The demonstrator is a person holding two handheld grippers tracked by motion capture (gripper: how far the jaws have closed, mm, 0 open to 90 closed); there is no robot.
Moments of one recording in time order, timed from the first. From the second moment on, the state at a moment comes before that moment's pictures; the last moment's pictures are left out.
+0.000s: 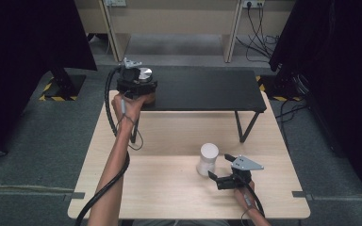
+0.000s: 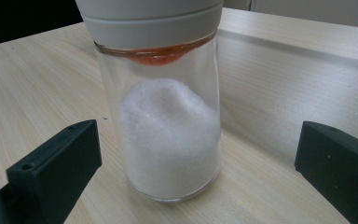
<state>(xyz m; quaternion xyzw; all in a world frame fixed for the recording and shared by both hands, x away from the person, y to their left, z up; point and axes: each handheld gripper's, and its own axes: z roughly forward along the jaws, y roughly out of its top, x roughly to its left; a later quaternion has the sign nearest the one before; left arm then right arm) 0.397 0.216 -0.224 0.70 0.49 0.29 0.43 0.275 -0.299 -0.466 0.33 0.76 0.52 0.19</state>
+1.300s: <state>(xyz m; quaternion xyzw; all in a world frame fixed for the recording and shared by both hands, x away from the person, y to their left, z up) 0.336 0.250 -0.254 0.68 0.47 0.25 0.50 0.275 -0.299 -0.466 0.32 0.77 0.52 0.19</state>
